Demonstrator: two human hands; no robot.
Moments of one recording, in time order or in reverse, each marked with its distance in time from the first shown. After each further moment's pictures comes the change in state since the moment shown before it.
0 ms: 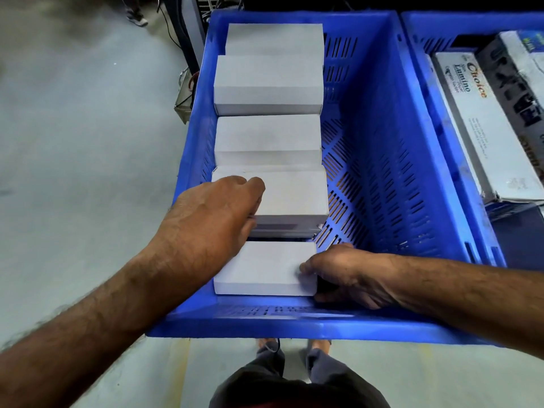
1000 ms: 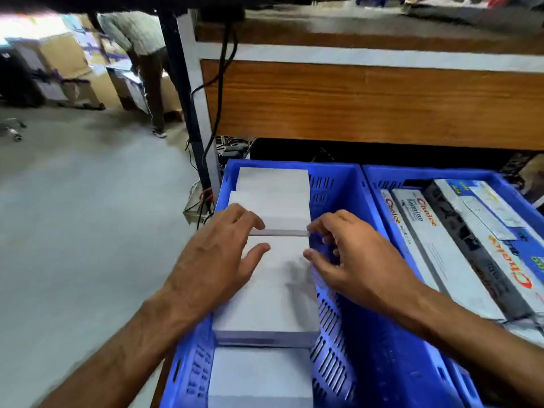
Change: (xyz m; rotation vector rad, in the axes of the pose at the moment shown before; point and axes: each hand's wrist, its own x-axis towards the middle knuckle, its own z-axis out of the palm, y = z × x) left_hand 0.058 -0.023 -0.059 -0.221 0.441 0.093; right_hand -0.084 -0.114 -0.075 -0.808 0.682 -1.200
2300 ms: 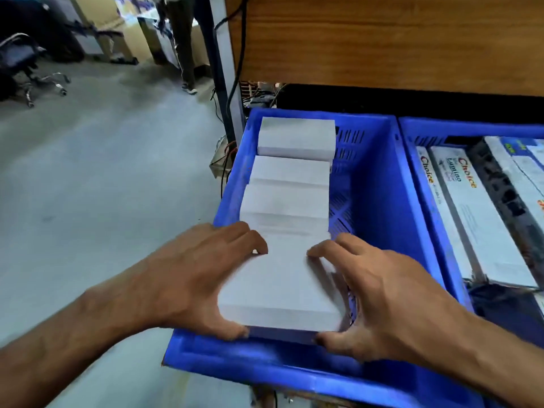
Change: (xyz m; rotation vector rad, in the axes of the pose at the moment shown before) left_hand -0.085 0.006 -0.037 0.104 -0.485 0.186; right_hand -0.080 -0.021 -0.015 -0.167 -0.426 -0.209
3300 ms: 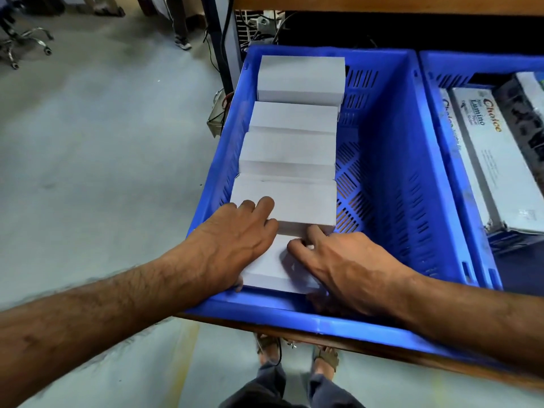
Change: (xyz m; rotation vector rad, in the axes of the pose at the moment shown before) left_hand 0.031 0.032 0.052 0.541 -0.404 -0.035; right_hand 0.031 -0.002 0.086 -0.398 -0.136 -0.250
